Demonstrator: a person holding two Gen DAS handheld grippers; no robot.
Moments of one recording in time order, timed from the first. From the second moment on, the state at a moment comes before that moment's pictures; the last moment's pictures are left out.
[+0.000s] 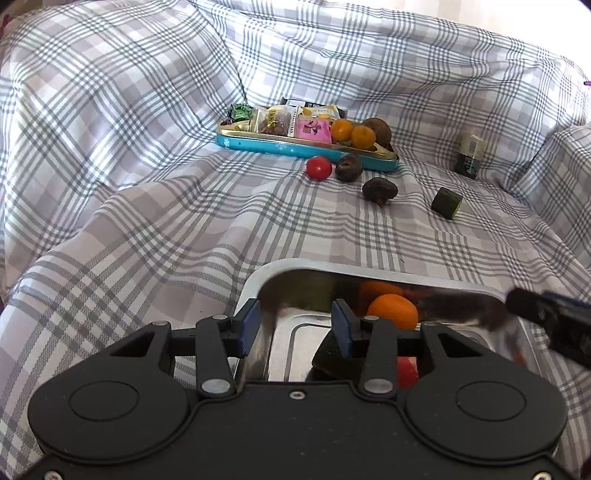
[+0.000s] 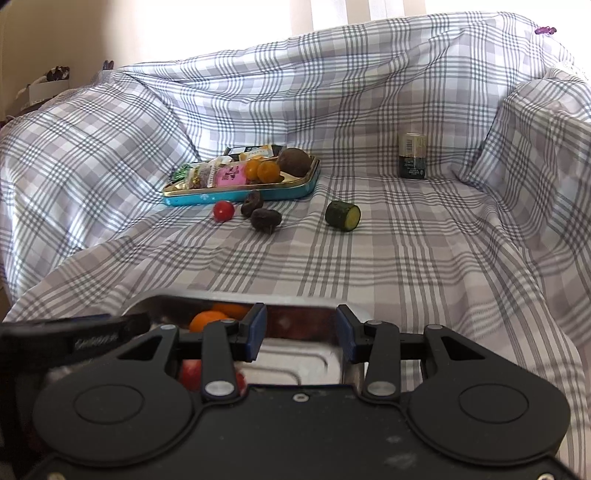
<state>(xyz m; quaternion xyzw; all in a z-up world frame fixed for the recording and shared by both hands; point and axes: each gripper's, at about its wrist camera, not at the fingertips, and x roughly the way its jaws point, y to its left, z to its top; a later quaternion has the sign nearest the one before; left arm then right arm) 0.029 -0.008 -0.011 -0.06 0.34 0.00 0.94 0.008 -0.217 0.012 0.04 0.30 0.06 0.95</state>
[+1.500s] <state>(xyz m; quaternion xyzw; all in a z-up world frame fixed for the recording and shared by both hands) 0.201 -0.030 0.018 0.05 0.30 -0.05 0.95 0.189 -0.209 0.005 0.02 0.29 0.03 0.96</state>
